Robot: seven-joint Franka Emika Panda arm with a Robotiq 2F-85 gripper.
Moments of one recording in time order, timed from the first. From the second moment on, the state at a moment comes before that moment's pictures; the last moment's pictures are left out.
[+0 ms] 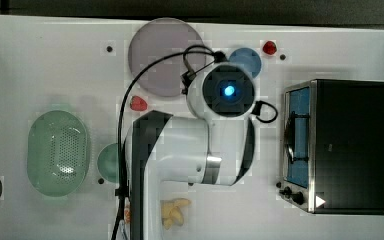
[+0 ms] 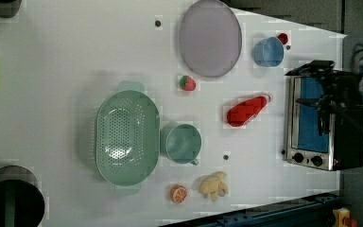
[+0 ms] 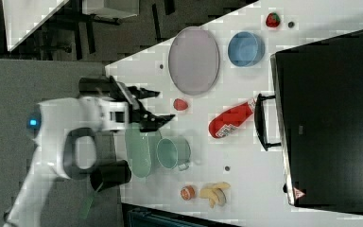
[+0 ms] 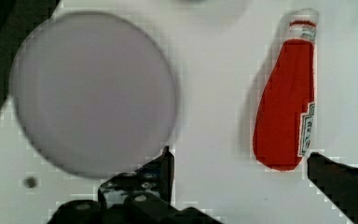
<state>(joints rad) 0.16 0.04 -0.20 -2.04 0.08 0.58 0.12</state>
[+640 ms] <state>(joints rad) 0.19 -0.10 -0.21 -1.70 -0.05 0.09 0.14</state>
